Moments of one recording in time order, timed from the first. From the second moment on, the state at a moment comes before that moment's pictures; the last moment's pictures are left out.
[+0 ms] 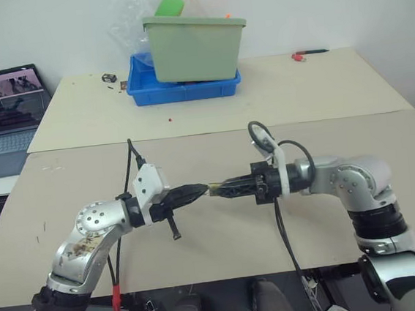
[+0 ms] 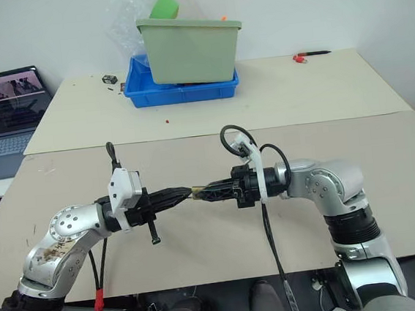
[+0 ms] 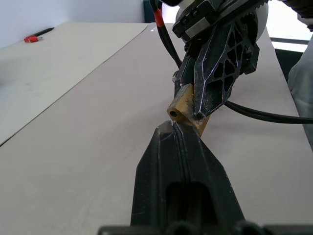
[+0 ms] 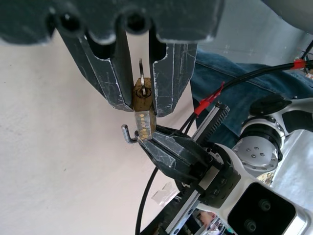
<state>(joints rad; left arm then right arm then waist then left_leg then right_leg) -0.23 0.64 -0.10 -0.40 -0.50 0.34 -0.86 -0.62 -0.51 0.07 -0.20 0.85 1.20 0.89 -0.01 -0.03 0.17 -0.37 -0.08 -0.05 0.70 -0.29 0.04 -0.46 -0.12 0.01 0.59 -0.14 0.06</state>
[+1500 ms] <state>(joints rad) -0.22 0.68 -0.07 -0.31 -0.31 0.08 -0.95 -0.72 -0.44 0.04 0.27 0.82 1.34 0.76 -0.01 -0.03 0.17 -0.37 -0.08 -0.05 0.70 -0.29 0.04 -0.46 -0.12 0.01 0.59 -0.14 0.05</state>
